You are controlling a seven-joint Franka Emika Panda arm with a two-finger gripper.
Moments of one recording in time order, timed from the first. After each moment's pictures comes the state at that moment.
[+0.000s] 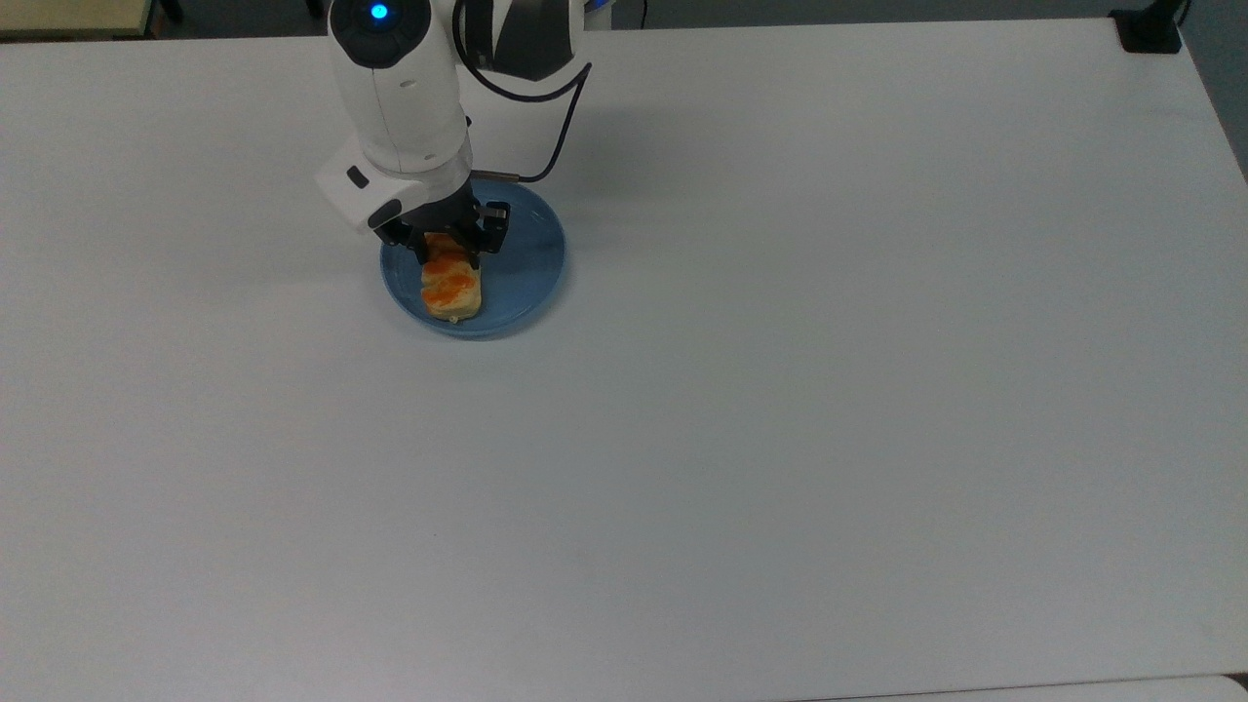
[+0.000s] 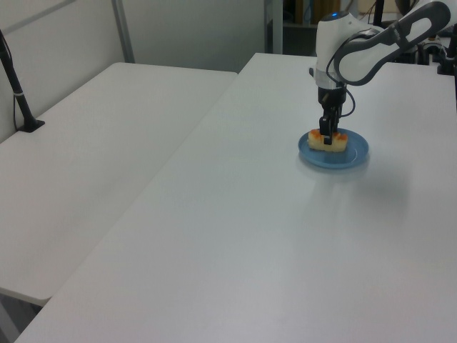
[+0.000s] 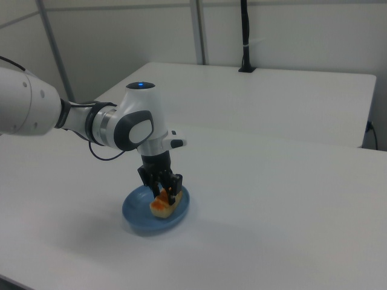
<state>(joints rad) -0.01 0.24 -0.09 -2.00 -0.03 2.22 -0.05</state>
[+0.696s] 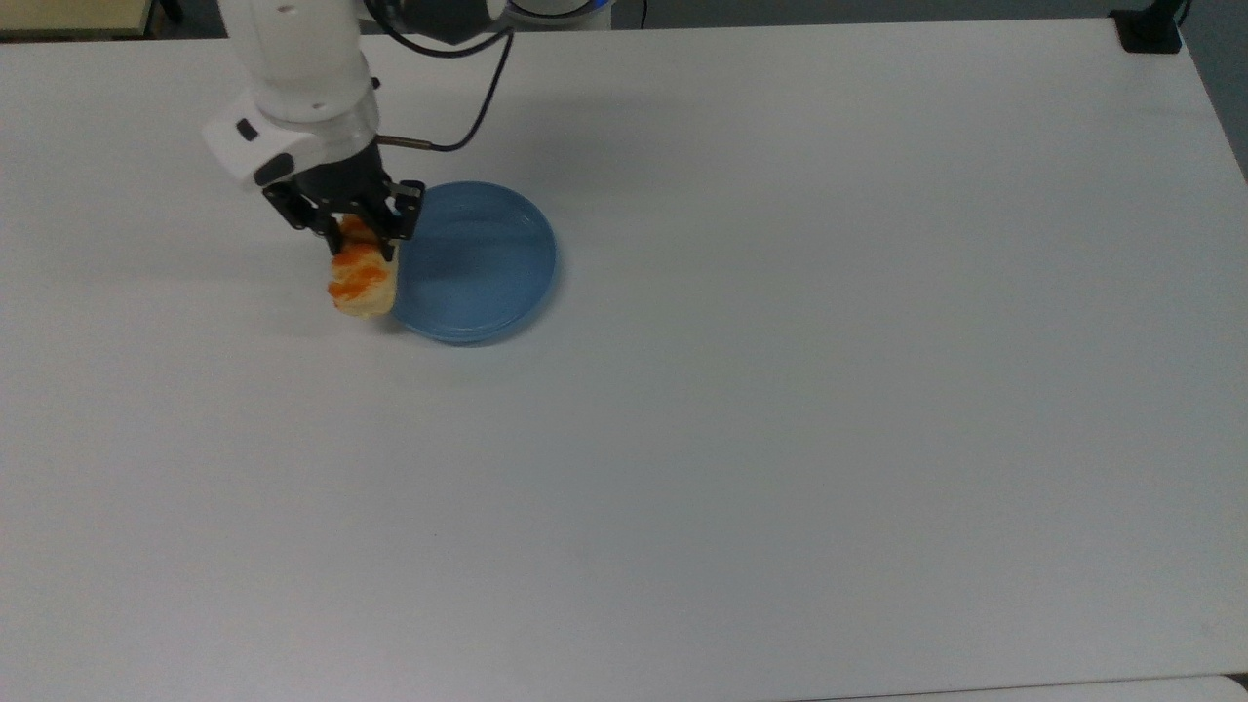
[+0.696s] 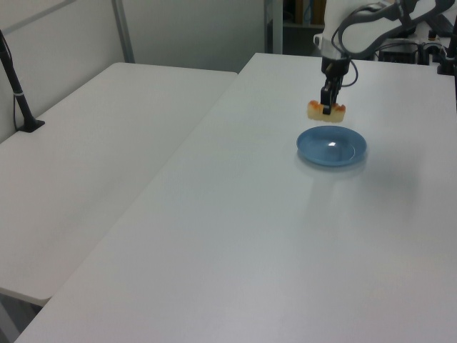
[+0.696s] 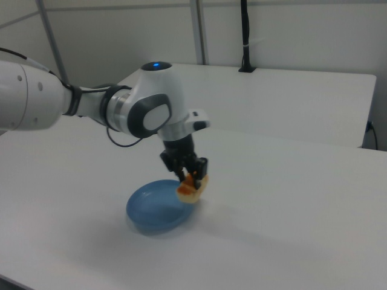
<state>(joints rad) -0.12 0.21 -0.10 -1.91 -0.04 2.21 -0.17</state>
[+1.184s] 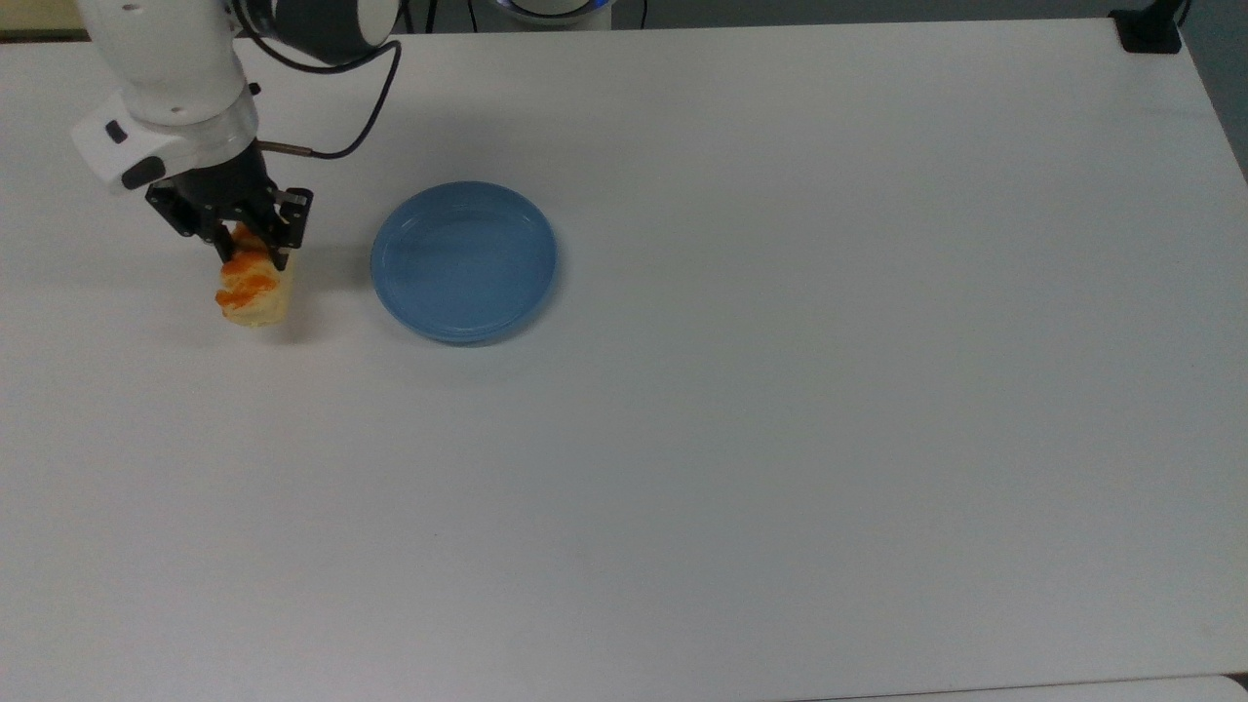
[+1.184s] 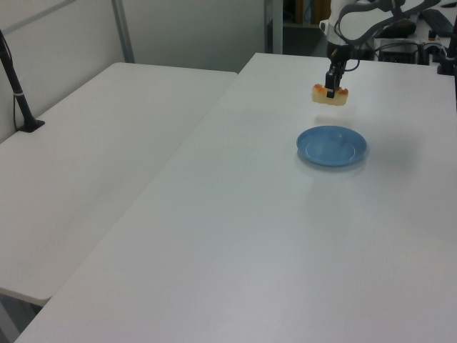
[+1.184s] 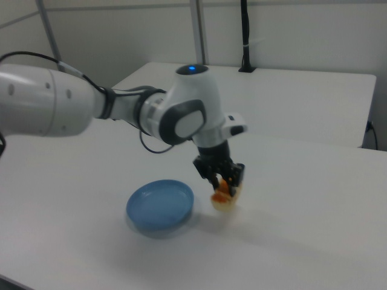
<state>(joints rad) -0.26 0.32 -0.11 -1.78 -0.04 2.21 -0.30</state>
